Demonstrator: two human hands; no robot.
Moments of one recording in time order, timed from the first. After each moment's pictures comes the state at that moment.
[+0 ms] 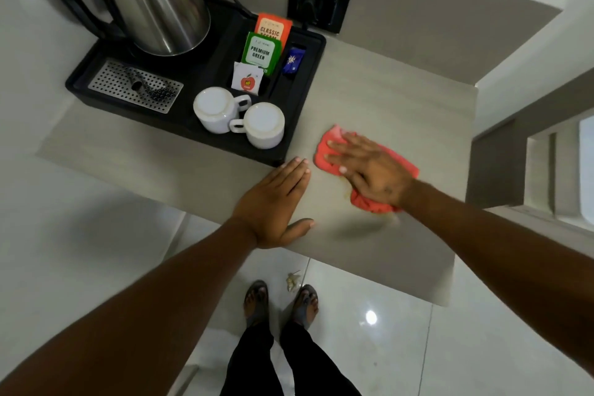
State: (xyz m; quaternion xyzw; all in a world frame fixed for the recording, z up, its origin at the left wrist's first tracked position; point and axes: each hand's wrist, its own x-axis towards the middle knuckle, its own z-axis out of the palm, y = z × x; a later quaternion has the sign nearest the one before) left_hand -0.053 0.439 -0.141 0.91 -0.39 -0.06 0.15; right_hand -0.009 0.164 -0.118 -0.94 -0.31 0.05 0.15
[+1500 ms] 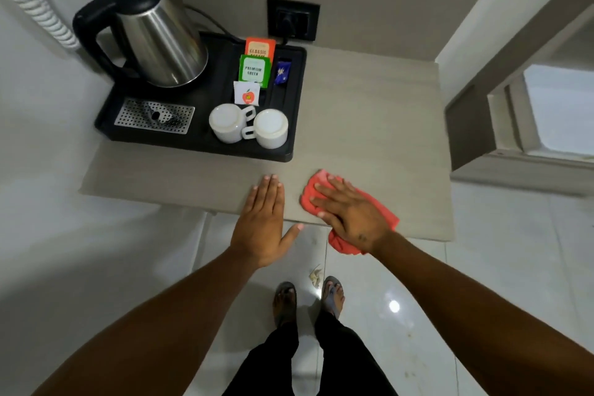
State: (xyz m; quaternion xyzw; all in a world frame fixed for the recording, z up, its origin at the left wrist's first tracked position) left_hand -0.078 0.438 -0.116 0.92 -0.38 -0.06 0.06; right_hand -0.153 0.199 -0.097 -0.98 -0.10 0.00 0.19
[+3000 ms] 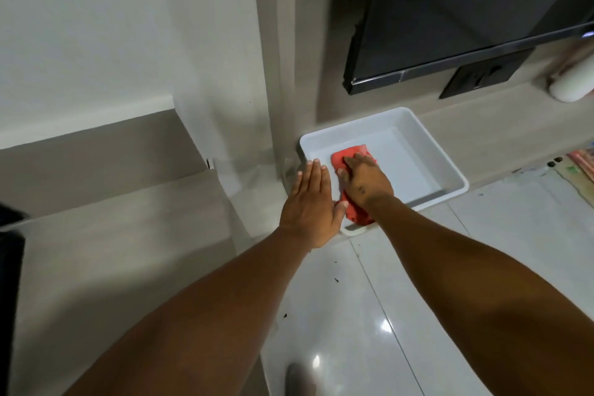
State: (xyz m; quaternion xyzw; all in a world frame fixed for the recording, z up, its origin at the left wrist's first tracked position) left_hand -0.028 -0.097 -0.108 0.85 -0.51 -0.09 0.09; right_hand -0.091 -0.246 -0.117 -0.89 0.40 0.00 0.21
